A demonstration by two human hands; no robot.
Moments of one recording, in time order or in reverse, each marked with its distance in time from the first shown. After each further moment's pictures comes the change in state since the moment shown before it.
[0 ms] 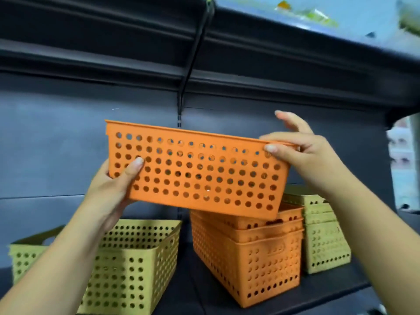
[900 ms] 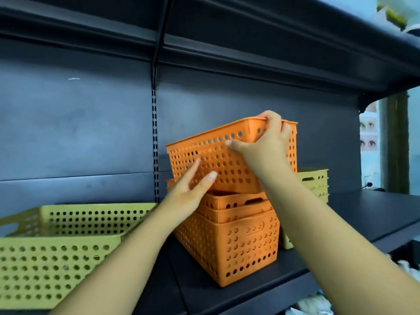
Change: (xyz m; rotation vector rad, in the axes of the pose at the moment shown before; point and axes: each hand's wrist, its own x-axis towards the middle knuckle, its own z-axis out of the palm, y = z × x) left_hand -0.023 -0.081 0.109 0.336 -0.381 -0.155; right_hand 0.001 0.034 0.048 -0.242 0.429 0.465
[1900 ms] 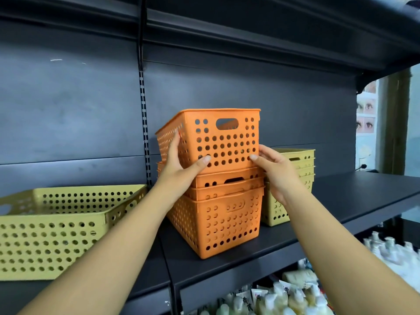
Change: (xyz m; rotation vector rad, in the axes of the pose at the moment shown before) left_hand 0.003 0.003 0.023 -0.078 0.143 -0.017; right_hand -0.003 0.098 -0.045 0.525 -0.309 0.321
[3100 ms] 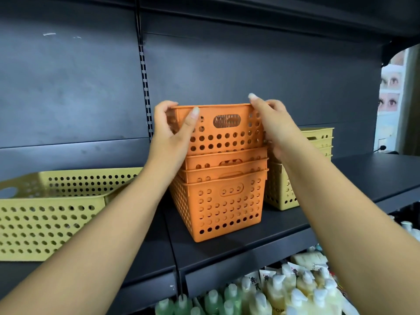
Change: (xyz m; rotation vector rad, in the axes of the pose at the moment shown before) left_hand 0.005 0.016 -0.003 0.080 0.213 0.112; right_hand 0.032 -0.024 0.034 -0.296 0.083 -0.010
